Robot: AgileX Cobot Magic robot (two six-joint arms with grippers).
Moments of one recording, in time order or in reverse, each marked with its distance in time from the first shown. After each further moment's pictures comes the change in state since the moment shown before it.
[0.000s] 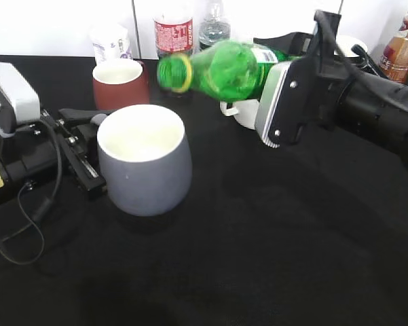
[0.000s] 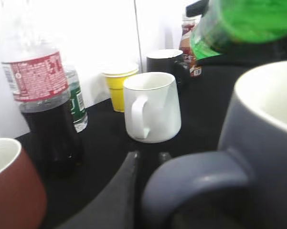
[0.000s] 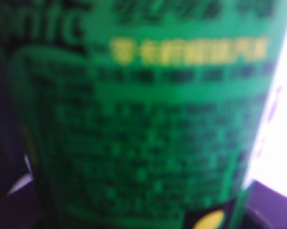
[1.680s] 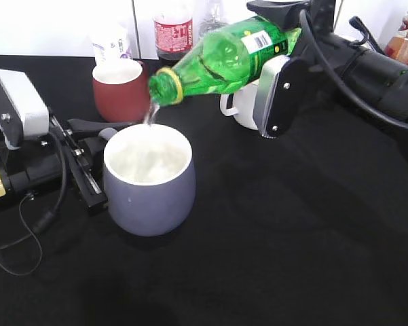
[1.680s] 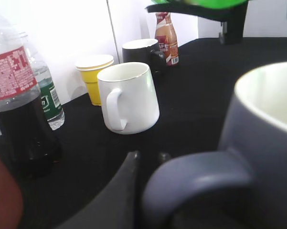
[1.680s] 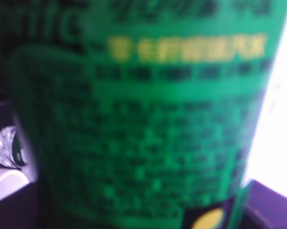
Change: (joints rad) left arm 0.000 0.000 0.000 0.080 0.025 0.010; right arm 0.000 0.000 -0.039 -0.005 -0.123 -0.254
